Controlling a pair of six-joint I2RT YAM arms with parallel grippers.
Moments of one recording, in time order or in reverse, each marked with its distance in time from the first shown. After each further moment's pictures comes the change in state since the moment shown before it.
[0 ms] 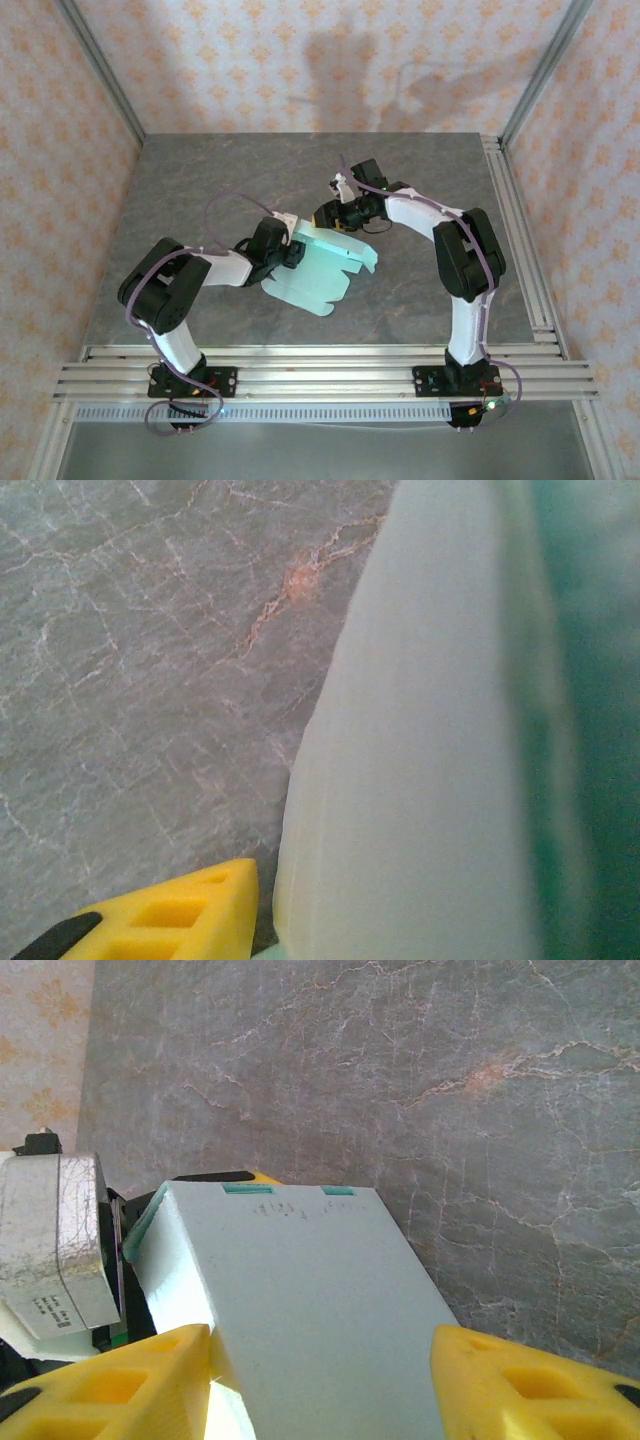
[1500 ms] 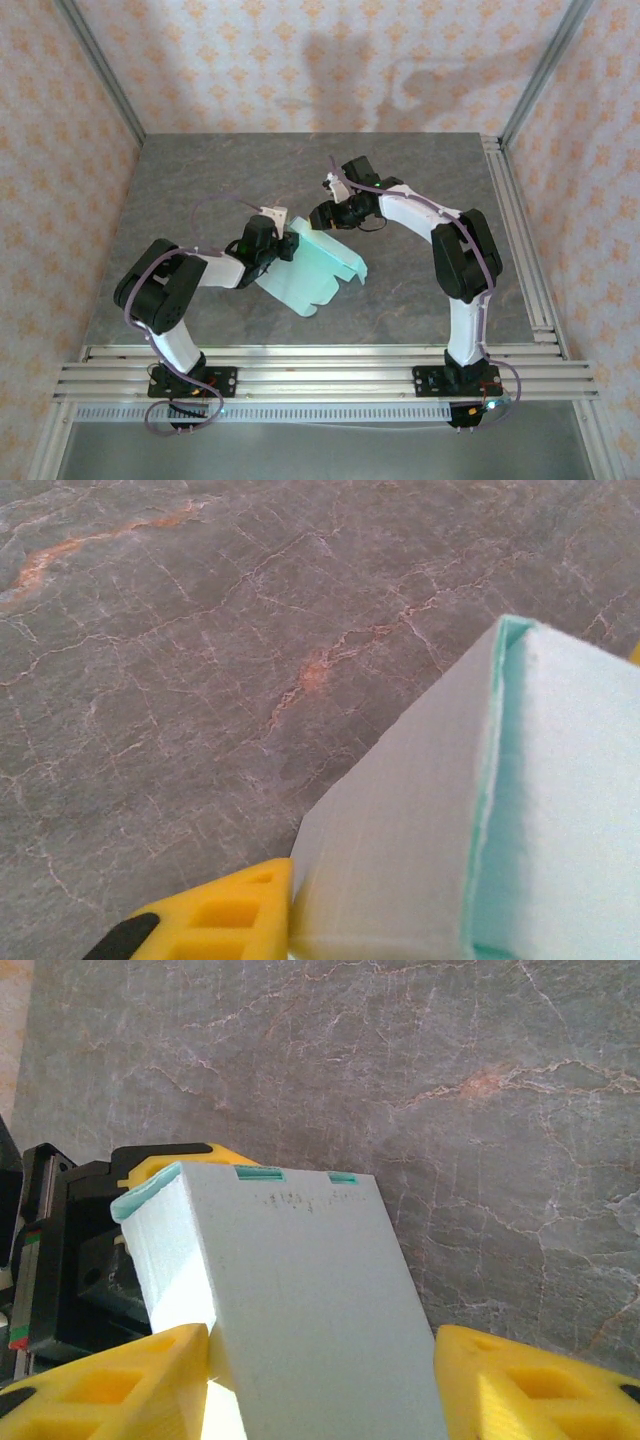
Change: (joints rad) left arm 0.062 -0.009 -0.053 0.192 0.070 -0.073; right arm 0.045 0.006 0.076 -0.111 0.117 -0.083
